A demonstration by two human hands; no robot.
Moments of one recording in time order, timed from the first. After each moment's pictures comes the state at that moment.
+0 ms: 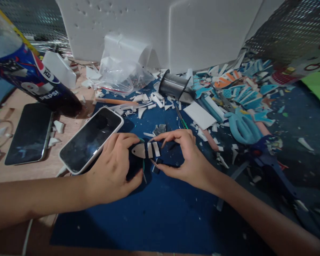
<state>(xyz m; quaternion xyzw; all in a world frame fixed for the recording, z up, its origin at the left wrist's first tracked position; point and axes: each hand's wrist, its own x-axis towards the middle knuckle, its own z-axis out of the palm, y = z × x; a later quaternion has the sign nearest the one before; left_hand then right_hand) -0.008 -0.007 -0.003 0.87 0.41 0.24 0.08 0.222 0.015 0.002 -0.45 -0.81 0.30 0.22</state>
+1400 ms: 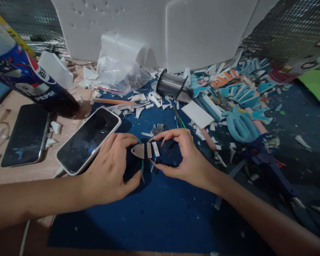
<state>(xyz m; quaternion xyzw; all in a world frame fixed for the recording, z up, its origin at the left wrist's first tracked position) -0.010 -0.008 -0.002 0.87 0.42 0.23 0.11 0.223 0.015 0.000 -0.45 -0.80 0.32 0.24</state>
